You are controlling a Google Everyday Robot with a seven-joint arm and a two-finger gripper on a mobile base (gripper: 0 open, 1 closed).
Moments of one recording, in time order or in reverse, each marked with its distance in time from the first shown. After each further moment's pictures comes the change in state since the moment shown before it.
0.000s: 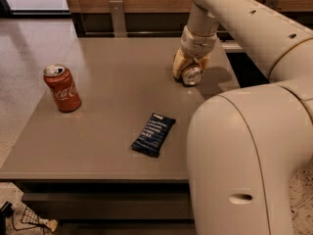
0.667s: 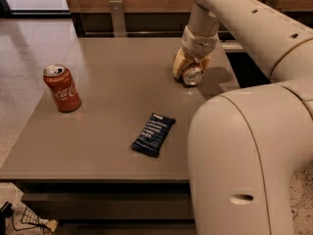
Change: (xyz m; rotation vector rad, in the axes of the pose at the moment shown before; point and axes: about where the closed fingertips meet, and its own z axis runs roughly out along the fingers) arm 0.003 0.000 -0.001 0.000 0.010 0.002
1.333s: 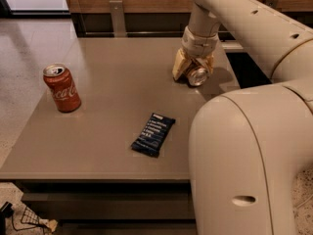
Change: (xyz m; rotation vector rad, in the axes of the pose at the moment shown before) arm 0.001 -0.001 0.003 0.000 0.001 0.001
